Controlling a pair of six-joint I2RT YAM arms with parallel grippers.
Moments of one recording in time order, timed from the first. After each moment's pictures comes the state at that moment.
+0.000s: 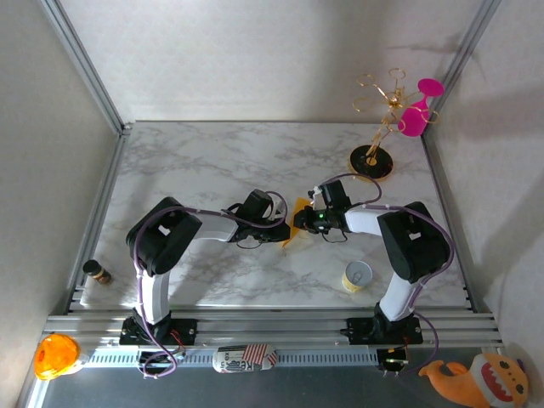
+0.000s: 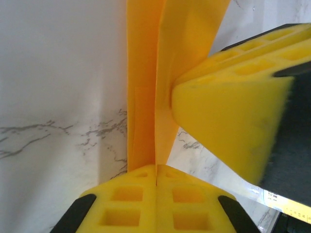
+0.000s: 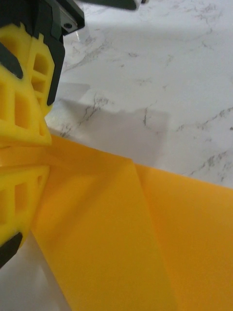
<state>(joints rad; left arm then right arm) -0.68 1.96 0.97 0.14 0.48 -0.72 0.44 1.77 0.82 -0.02 -0.54 0.58</state>
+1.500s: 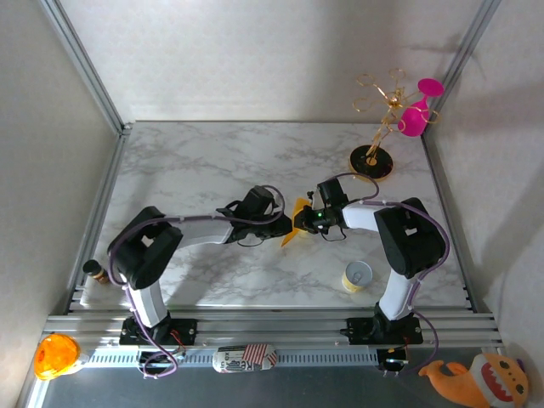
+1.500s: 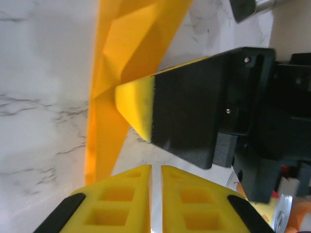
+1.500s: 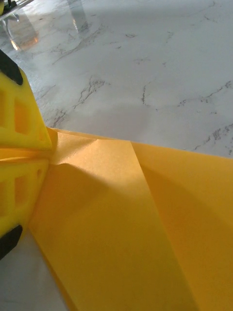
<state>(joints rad) -0.73 1.83 0.99 0.05 0.35 -0.88 0.44 1.81 0.88 -0.10 -0.53 0.58</state>
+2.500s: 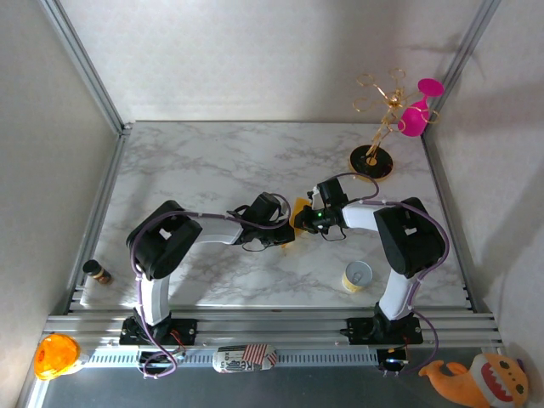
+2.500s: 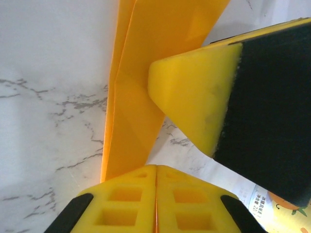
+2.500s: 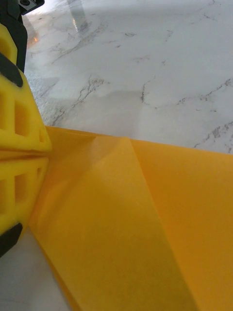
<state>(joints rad) -0.75 1.93 1.00 0.07 0.38 -0.90 0.44 1.82 0.88 -0.11 -0.53 0.58</state>
